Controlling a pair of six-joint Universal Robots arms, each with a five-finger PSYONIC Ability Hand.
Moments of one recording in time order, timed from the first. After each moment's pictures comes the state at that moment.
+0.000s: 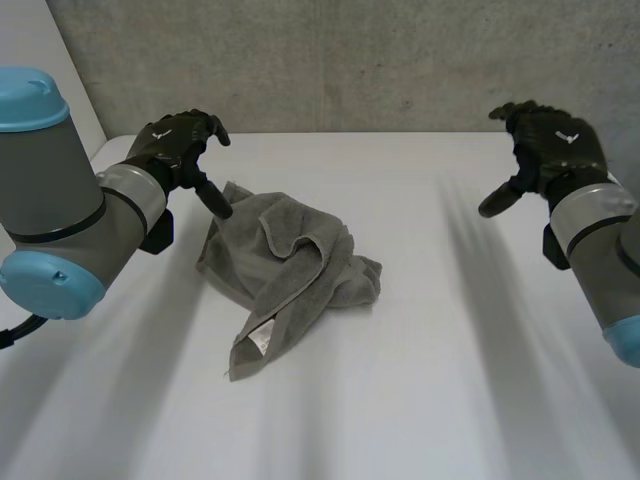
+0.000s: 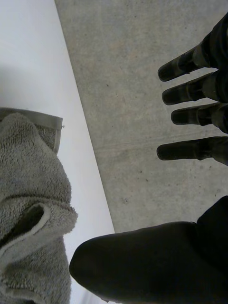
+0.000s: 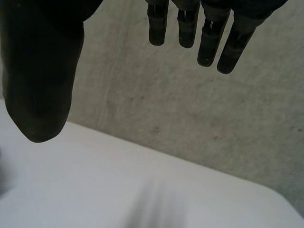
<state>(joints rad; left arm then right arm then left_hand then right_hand) 4.33 -2.03 -1.21 3.12 -1.53 3.03 1.87 -1.32 1.53 -0.20 1.58 3.18 0.25 0.25 0.26 0.26 0.06 0.22 0.25 0.24 0.26 0.06</state>
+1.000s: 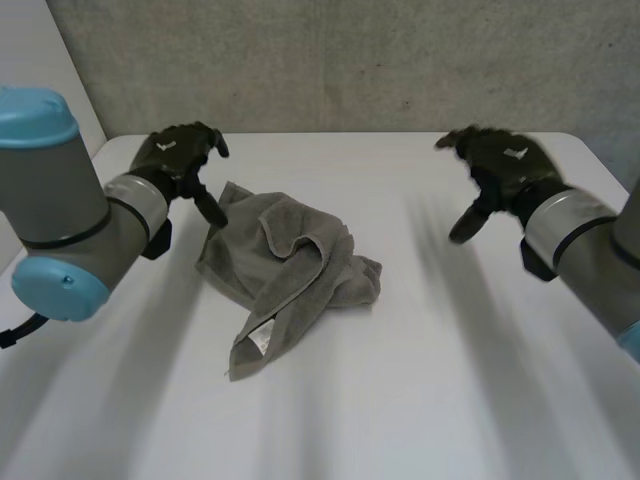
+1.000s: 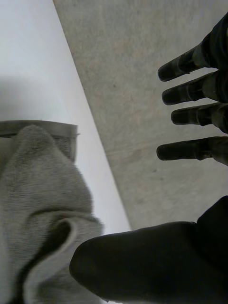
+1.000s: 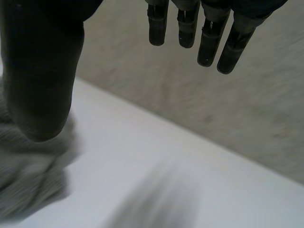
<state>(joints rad) 4.35 -2.08 -1.22 3.17 -1.49 3.14 1.90 -1.28 1.46 -0.03 1.38 3.06 0.25 0.25 0.26 0.26 0.06 0.22 0.25 0.24 0.26 0.06</state>
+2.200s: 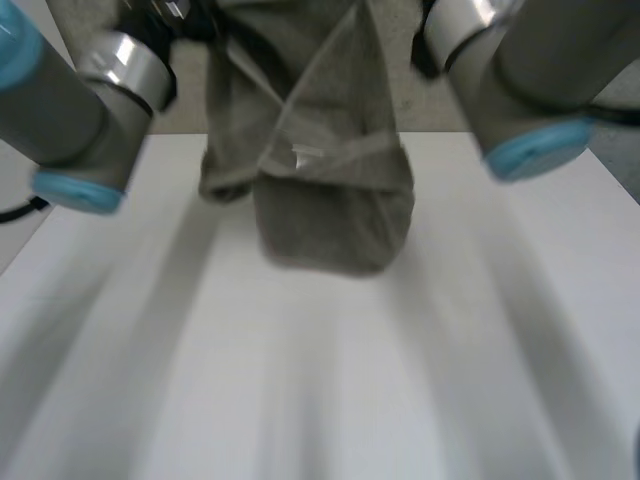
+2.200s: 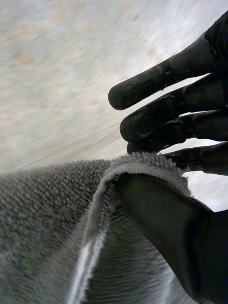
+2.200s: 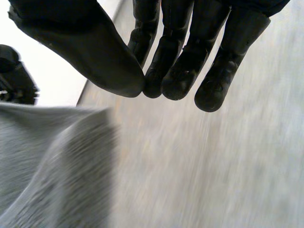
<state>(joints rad) 4.32 -2.09 -0.90 3.49 -1.41 3.12 2.14 -0.82 0.27 0.06 1.47 3.29 1.28 1.35 1.35 1.36 1.14 1.34 1.33 1.34 1.34 1.17</state>
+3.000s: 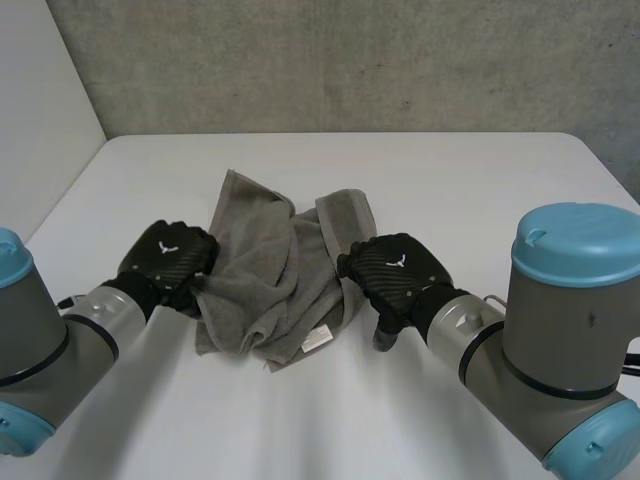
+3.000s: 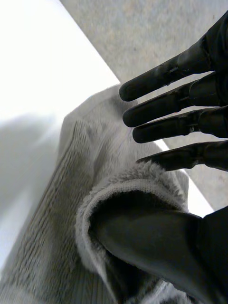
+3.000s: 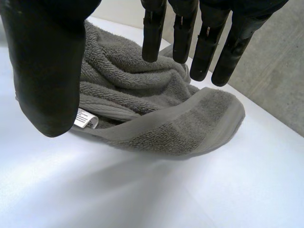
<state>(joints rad) 4.49 -1.87 -1.87 3.49 -1.24 3.52 2.18 -1.21 1.59 -0.03 1.40 2.86 0.73 0.75 0.75 0.75 0.55 0.41 0.42 0.40 0.40 0.19</state>
